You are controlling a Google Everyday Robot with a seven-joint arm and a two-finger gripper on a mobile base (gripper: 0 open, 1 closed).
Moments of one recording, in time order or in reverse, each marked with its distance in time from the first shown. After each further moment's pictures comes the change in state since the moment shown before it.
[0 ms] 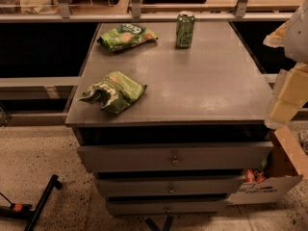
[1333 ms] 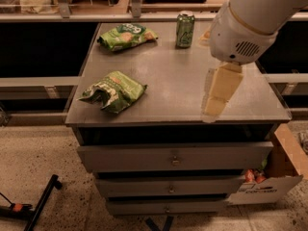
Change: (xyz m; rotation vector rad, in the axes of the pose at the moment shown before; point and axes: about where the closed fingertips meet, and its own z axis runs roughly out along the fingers) arm -0.107 0.006 0.042 -0.080 -0.131 -0.171
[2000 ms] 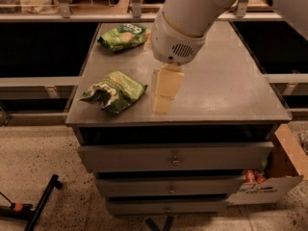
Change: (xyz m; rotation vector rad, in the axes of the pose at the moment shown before) arm -0.094 -0.007 0.049 -0.069 -0.087 -0.150
